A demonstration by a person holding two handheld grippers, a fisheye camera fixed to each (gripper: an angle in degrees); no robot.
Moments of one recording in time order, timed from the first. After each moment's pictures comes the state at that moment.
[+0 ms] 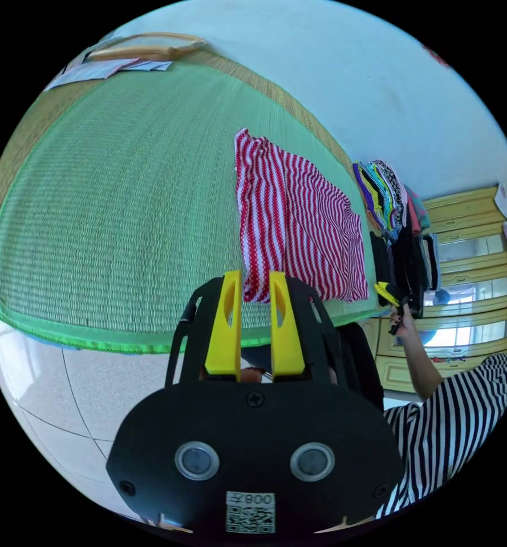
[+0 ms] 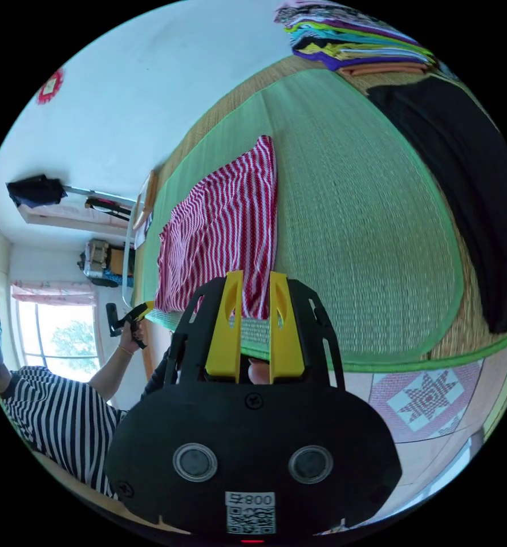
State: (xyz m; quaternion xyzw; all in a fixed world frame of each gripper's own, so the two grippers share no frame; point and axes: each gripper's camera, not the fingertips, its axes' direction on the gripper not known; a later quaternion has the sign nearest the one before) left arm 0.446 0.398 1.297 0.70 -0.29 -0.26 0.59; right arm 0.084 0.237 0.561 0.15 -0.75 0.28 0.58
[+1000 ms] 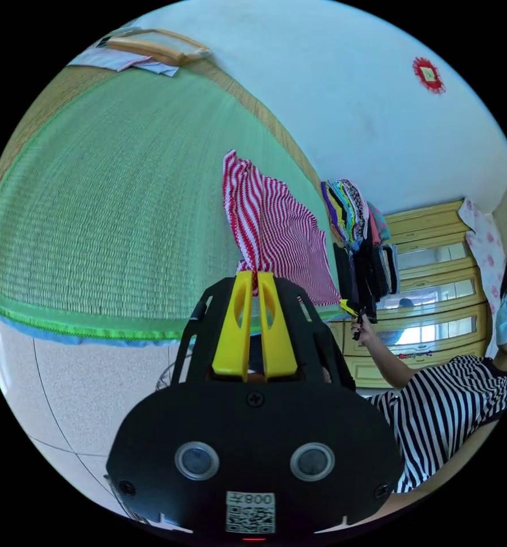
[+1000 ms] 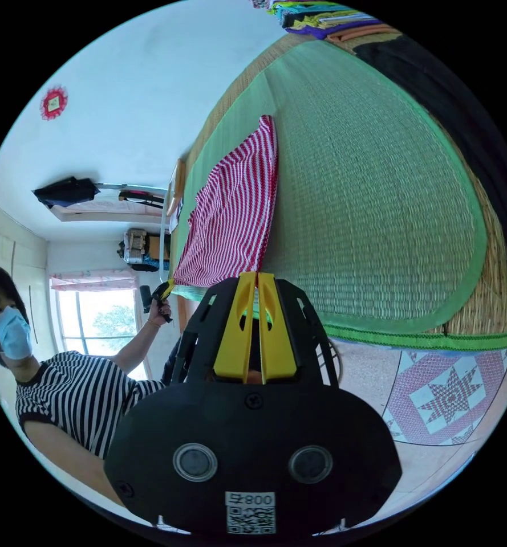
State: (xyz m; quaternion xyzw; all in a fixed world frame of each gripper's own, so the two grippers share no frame) left arm 0.368 0.442 1.350 0.74 -0.23 -0.18 0.60; right arm 0.058 0.301 0.589 0.14 -0.83 0.21 0.50
